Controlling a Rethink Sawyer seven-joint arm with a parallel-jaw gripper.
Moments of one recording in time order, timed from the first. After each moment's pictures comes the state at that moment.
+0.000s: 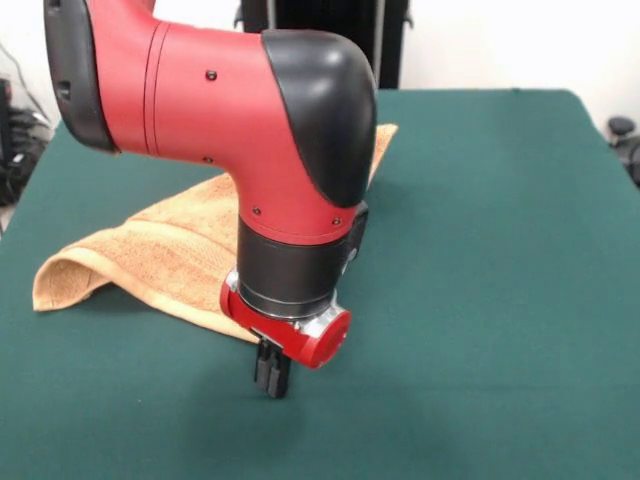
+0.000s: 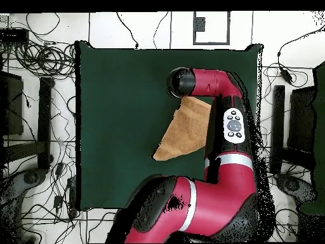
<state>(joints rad) -0.27 -0.15 0.14 0.84 -0.36 0.76 2.38</state>
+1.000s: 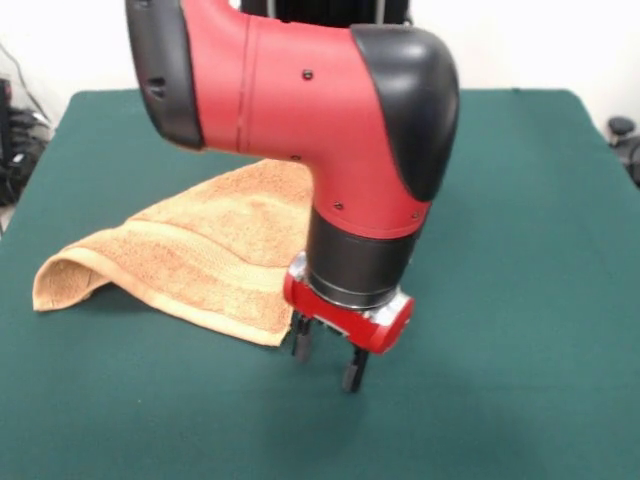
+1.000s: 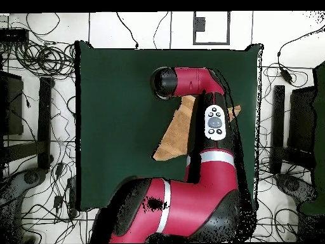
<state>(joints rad) -0.17 -0.15 0.09 0.84 -0.32 0.82 2.38</state>
